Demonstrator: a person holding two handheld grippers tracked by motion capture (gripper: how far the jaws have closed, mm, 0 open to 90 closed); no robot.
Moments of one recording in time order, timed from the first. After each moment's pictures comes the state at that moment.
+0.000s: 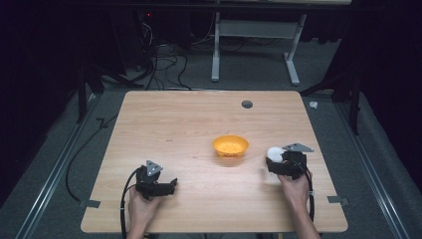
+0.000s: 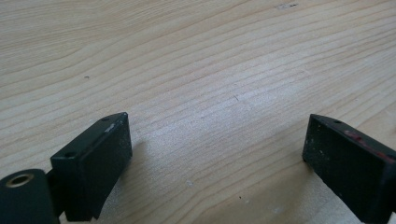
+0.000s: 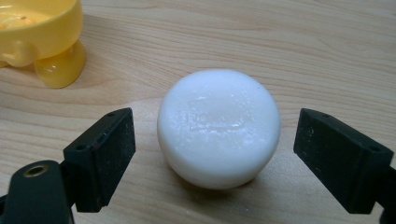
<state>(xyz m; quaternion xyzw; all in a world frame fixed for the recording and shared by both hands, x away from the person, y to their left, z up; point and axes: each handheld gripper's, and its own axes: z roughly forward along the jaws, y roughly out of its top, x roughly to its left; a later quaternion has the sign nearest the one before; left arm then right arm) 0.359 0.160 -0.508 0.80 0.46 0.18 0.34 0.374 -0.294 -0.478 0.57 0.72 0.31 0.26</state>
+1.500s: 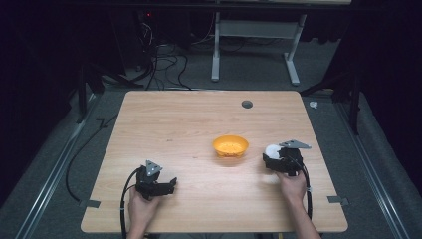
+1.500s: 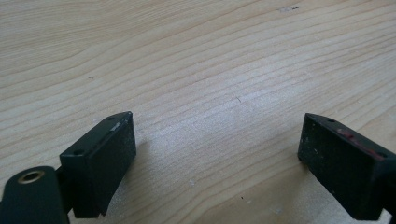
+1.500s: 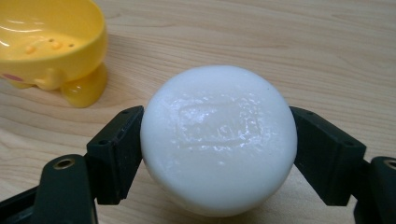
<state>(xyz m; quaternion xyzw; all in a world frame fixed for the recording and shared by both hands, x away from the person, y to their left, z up) 0.358 0.161 -0.508 0.79 0.46 0.19 0.34 0.382 -0.285 -0.472 0.56 0.72 0.33 0.25</state>
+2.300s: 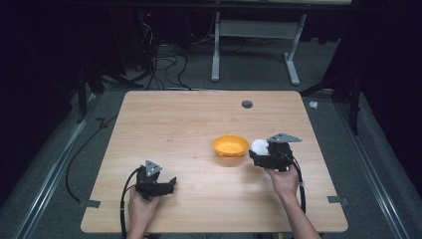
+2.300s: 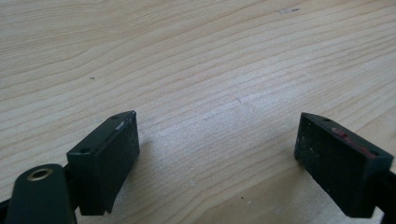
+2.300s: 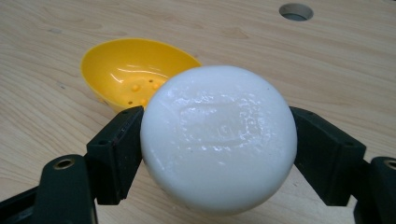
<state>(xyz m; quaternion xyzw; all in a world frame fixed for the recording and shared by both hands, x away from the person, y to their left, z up) 0.358 0.162 -0.508 0.79 0.46 0.19 0.35 0.380 -0.244 -0.431 0.50 0.75 0.37 0.22</state>
